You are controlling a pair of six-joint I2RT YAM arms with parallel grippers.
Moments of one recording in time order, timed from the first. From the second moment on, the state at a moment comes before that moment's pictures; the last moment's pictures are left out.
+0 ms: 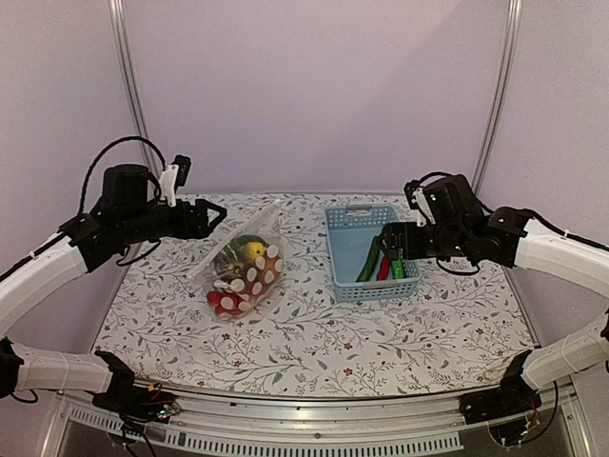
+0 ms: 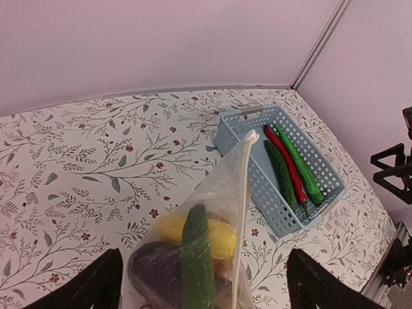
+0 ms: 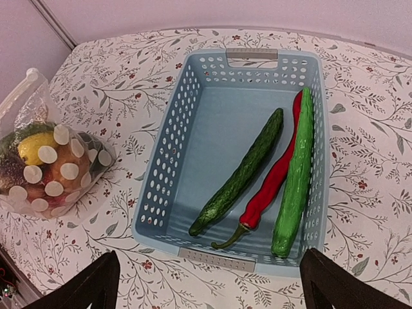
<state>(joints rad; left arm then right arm) -0.49 1.05 0.93 -0.29 0.13 -0.28 0.76 1.27 1.05 -0.47 0.21 0.46</state>
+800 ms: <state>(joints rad) 0.14 1.01 0.55 0.12 -0.03 -0.38 0.08 1.14 0.72 -0.16 0.07 0.42</state>
